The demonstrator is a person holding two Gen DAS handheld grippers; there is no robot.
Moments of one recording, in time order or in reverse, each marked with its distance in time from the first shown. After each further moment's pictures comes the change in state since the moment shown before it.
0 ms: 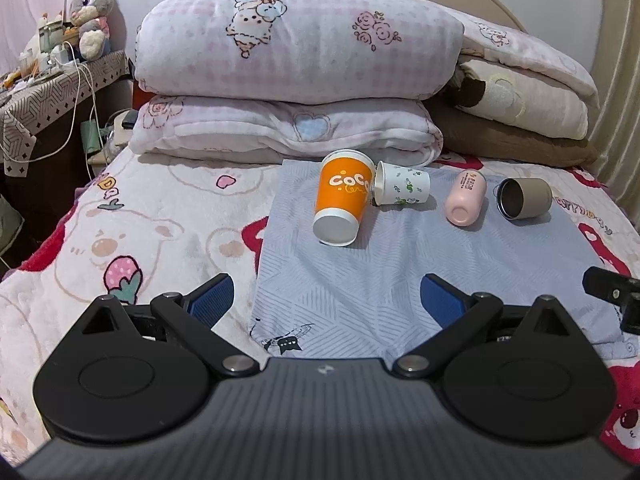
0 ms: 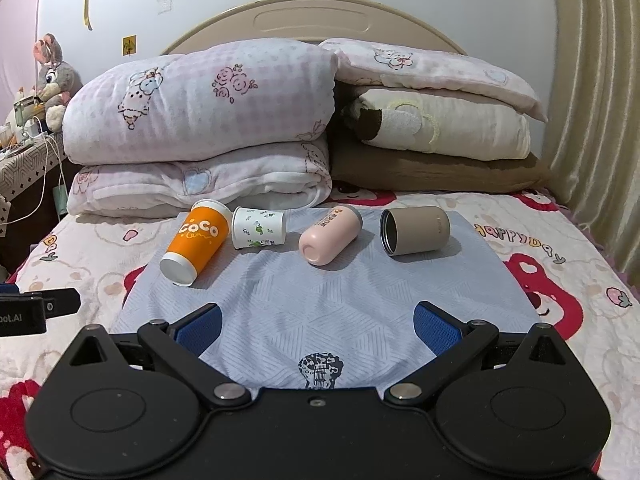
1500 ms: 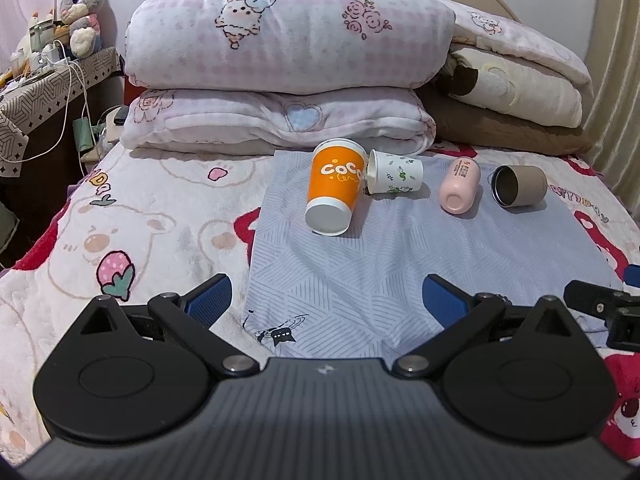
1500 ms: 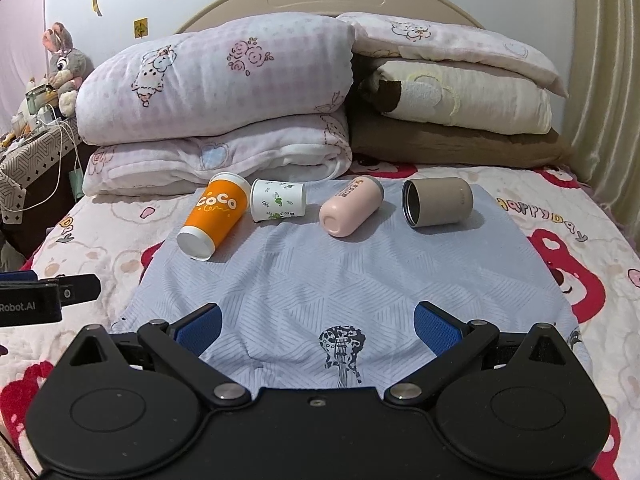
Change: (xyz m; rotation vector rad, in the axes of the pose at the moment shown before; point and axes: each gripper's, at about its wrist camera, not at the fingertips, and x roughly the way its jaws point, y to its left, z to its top) left arm 0.004 -0.002 -0.005 0.018 0.018 -0.021; right arm 0.011 -0.002 -0.012 0.008 0.066 0.071
